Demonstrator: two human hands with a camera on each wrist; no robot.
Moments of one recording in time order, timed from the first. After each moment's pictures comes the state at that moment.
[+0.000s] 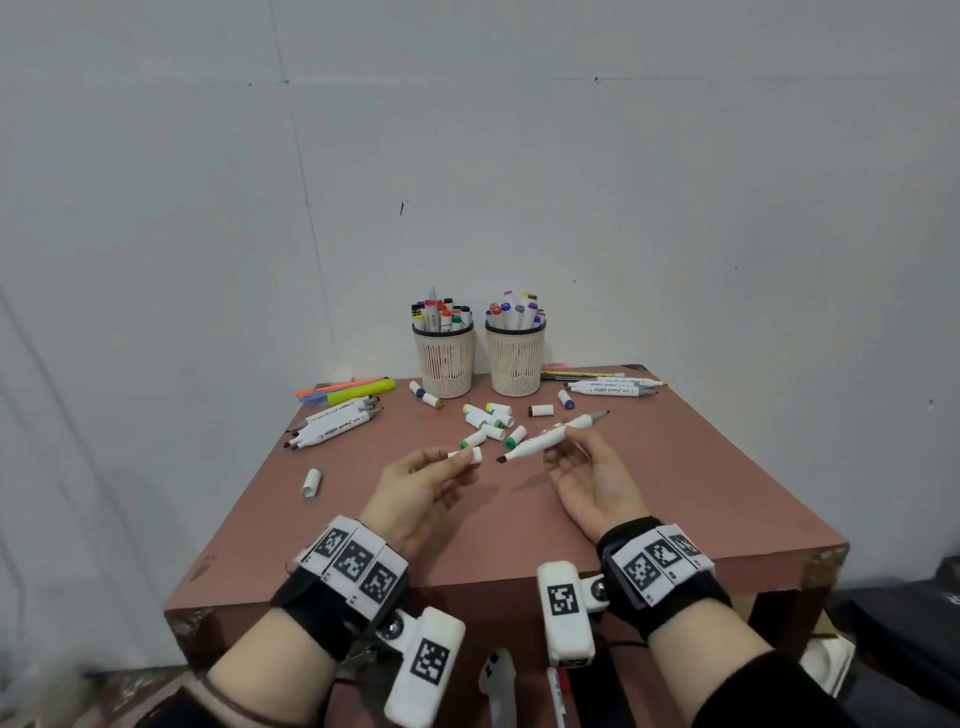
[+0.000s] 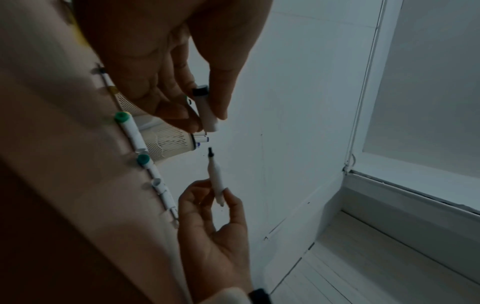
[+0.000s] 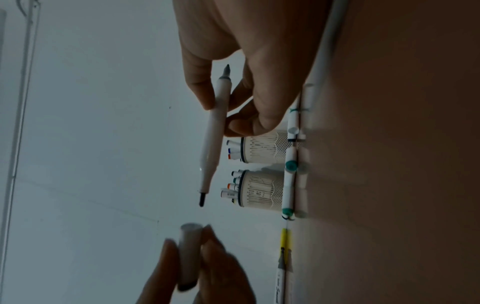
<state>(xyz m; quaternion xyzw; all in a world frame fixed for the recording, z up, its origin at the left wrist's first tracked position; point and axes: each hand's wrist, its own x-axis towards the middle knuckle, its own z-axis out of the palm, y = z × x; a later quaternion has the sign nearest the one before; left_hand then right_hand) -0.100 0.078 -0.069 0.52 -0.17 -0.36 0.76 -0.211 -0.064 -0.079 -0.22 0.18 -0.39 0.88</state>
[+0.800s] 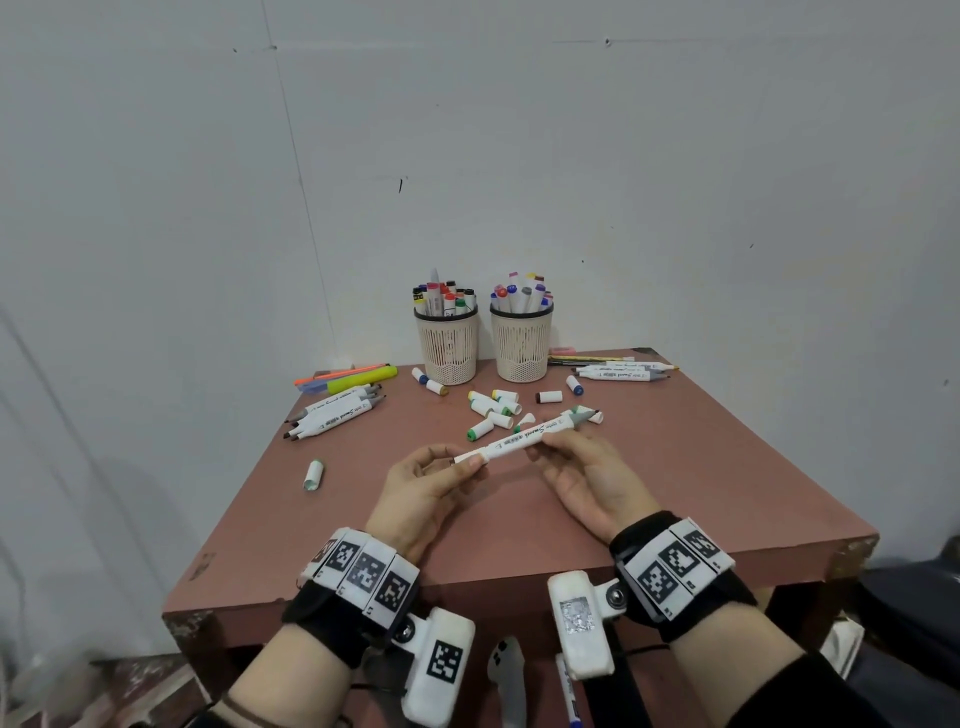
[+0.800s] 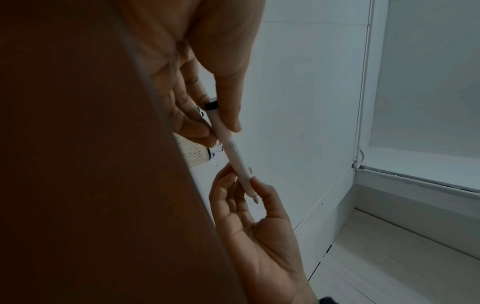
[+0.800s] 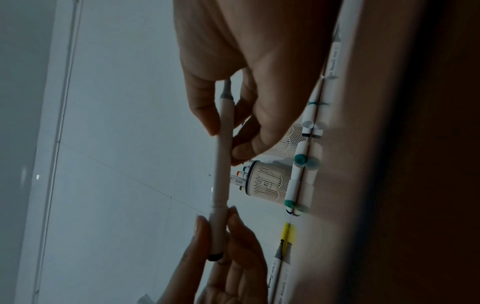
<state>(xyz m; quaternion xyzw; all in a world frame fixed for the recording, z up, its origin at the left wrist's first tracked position) -0.087 0.075 -0.091 0.45 -0.19 -0.37 0.79 -0.202 -0.056 -0.086 -0.33 0.14 -0.34 0.87</state>
